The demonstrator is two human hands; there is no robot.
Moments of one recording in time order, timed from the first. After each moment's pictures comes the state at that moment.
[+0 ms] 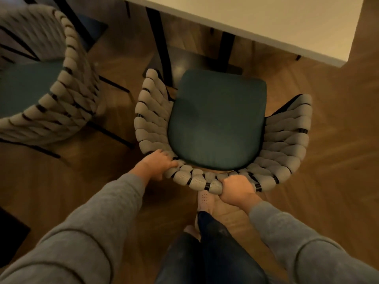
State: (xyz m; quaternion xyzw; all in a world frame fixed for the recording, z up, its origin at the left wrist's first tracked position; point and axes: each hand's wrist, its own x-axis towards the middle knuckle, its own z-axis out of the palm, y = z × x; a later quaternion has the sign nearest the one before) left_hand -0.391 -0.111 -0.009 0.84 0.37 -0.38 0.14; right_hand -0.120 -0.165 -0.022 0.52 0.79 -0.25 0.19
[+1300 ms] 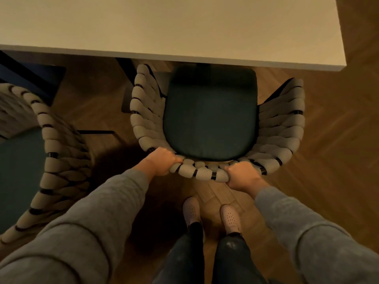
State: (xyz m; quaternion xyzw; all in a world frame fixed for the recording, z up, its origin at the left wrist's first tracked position) left_hand -0.457 0.120 0.002 0.89 0.27 -0.34 0.14; right_hand -0.206 0.005 -0.008 0.60 0.75 -0.23 0.16
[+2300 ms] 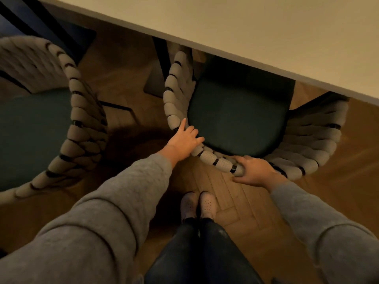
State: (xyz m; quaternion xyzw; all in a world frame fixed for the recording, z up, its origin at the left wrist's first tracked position) left_hand -0.461 0.144 -0.012 0.89 0.36 -0.28 0.04; right_hand -0.210 0.070 -0.008 0.58 0.72 -0.32 0.22
